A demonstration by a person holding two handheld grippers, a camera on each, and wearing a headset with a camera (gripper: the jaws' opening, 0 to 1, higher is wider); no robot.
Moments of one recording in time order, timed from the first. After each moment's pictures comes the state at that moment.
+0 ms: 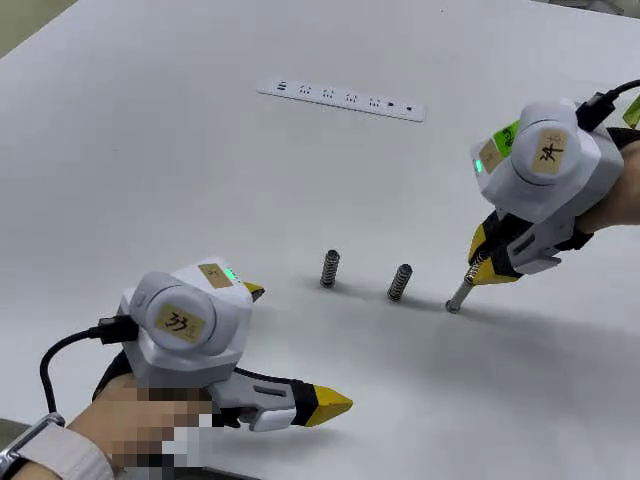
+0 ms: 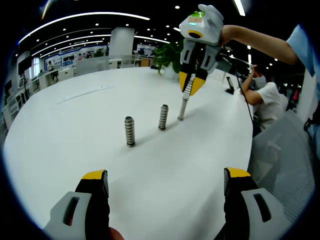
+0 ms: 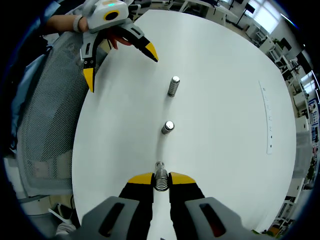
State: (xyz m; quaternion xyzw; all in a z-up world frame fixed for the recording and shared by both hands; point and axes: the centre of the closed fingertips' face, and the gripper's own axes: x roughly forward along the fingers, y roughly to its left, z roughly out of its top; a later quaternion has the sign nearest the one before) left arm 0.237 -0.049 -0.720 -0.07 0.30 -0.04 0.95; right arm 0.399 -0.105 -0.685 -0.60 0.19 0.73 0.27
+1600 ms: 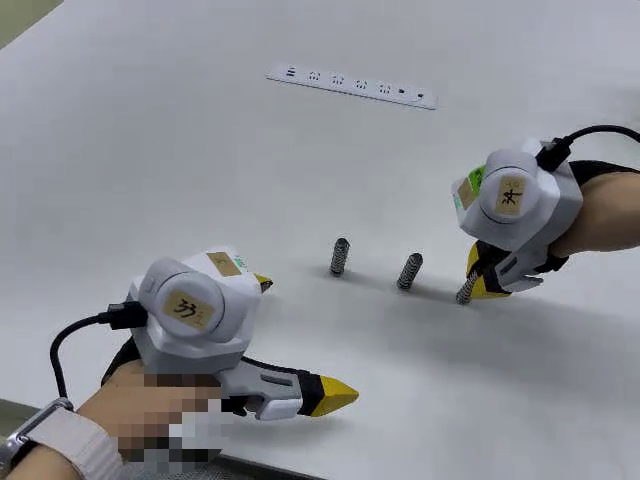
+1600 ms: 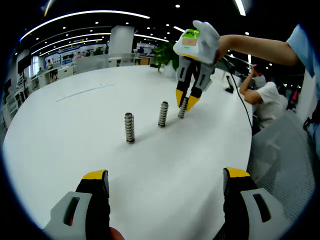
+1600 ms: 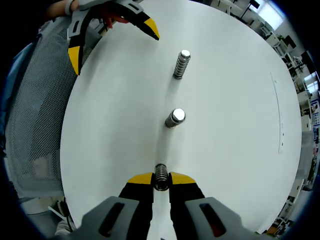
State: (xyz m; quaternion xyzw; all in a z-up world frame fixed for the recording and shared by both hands) left arm 0.234 -0.049 -0.726 -0.08 0.31 -0.04 0.95; right arm 0.399 -0.106 -0.740 -0.63 0.20 0.71 0.25
